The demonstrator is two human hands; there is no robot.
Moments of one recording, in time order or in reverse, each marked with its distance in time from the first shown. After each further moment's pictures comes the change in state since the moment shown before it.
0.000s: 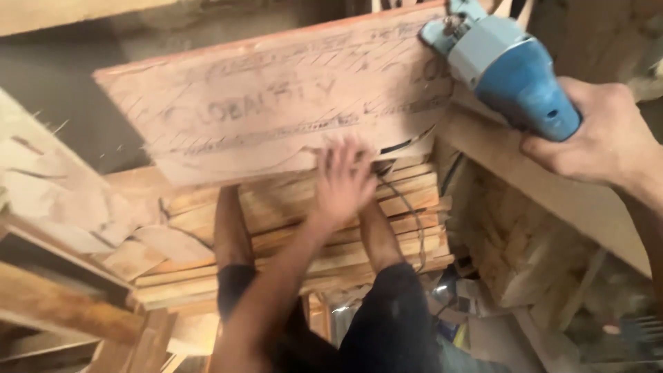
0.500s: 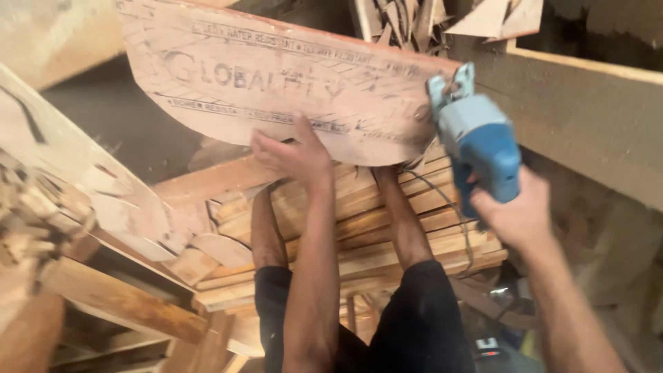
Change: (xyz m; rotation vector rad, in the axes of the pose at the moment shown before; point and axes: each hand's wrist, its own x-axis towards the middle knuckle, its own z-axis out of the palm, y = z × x) left_hand 0.063 -0.045 -0.041 -0.241 0.391 -0.976; right_hand -0.089 -0.010 0.179 0.697 0.352 0.254
